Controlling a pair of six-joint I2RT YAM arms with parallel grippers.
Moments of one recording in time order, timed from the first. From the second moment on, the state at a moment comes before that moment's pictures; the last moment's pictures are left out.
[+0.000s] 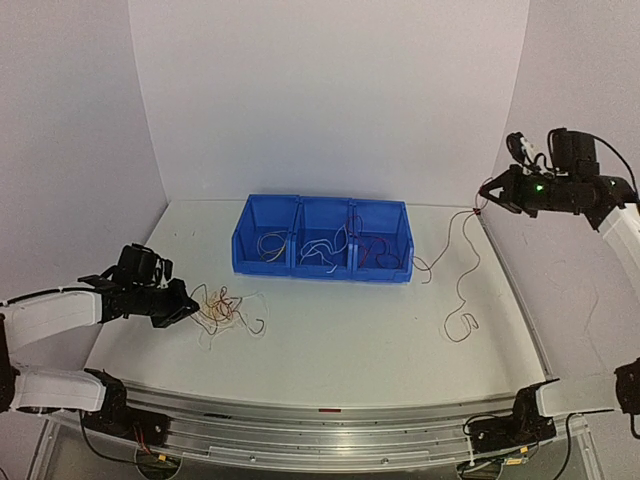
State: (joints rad) left arm -0.31 1.06 0.51 -0.27 0.24 -0.78; right arm 0.05 1.16 1.42 -0.80 -0.39 0.31
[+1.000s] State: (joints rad) left arm -0.40 1.17 0.53 -0.23 0.18 -0.78; right arm 0.36 1.78 2.29 -0.63 -0.22 0.30
